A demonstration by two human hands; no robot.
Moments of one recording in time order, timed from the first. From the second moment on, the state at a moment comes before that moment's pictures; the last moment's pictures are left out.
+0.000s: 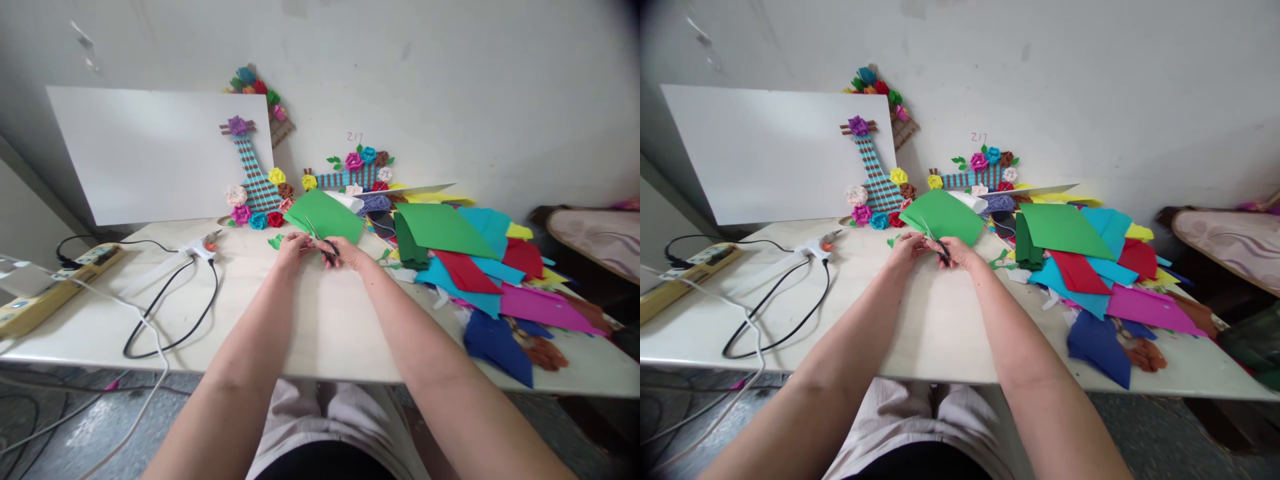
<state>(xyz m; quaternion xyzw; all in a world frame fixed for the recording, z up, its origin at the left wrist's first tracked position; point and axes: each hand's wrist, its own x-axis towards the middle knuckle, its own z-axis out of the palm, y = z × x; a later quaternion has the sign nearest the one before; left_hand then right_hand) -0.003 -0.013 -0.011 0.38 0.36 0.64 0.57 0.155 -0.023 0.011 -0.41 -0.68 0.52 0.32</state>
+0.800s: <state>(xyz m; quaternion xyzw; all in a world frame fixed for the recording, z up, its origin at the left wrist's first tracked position) -0.014 -0.017 -0.009 0.46 0.30 0.59 0.59 0.172 -0.014 0.035 -0.40 -0.72 0.52 0.22</state>
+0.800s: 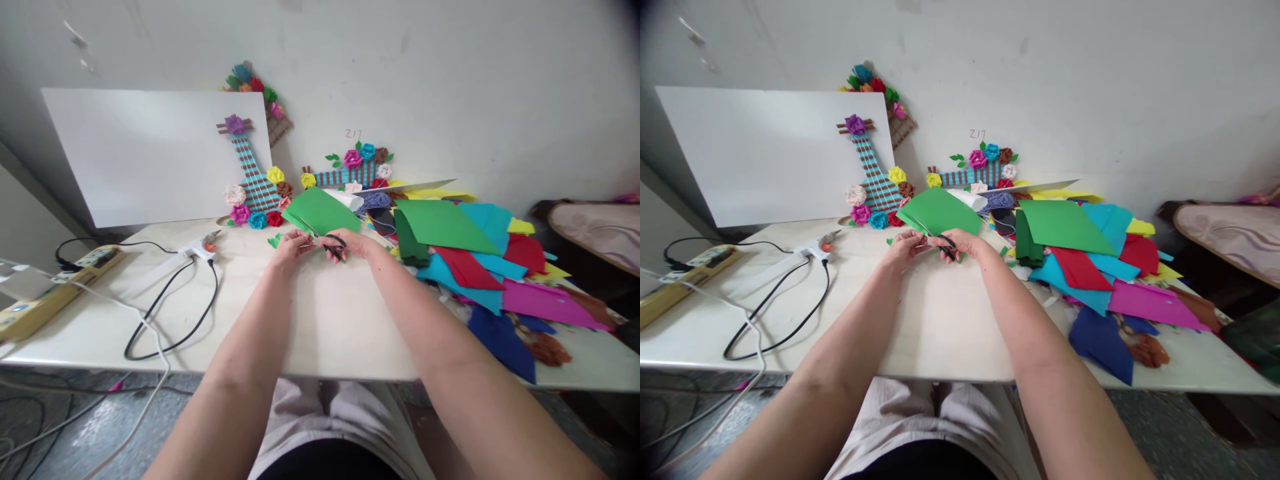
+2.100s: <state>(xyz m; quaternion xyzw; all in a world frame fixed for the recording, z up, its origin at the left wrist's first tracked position) -0.008 -0.017 -0.009 0.50 0.36 0.58 0.54 0.165 -0.014 0.009 -0.39 -0.69 0.53 0.30</state>
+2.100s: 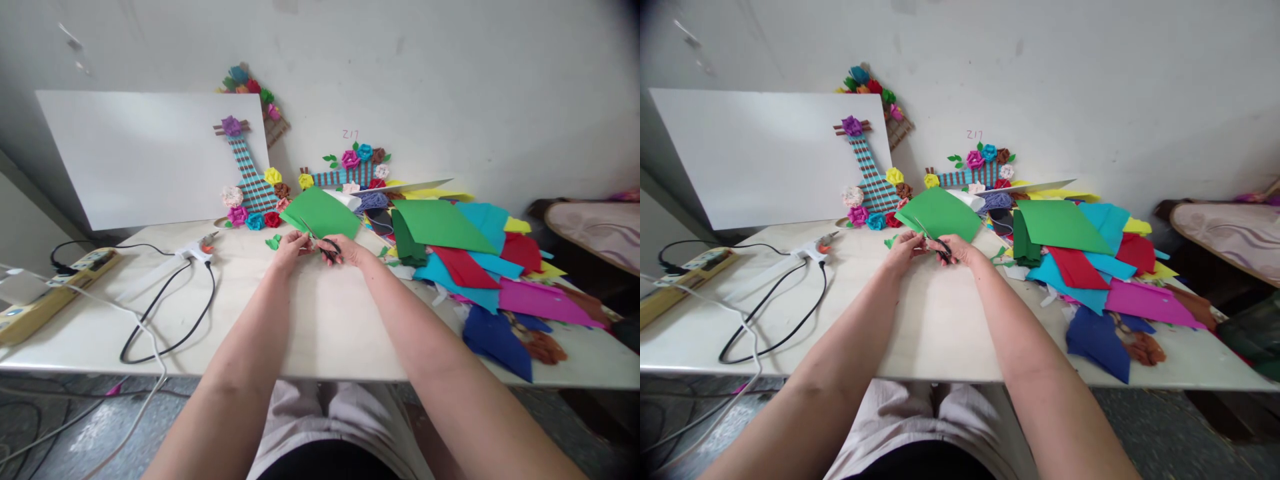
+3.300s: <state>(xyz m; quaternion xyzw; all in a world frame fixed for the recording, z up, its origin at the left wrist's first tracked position) -0.016 -0.015 -0.010 0.51 0.33 0.56 0.56 0.172 -0.006 0.004 -0.36 -0.72 0.51 0.31</state>
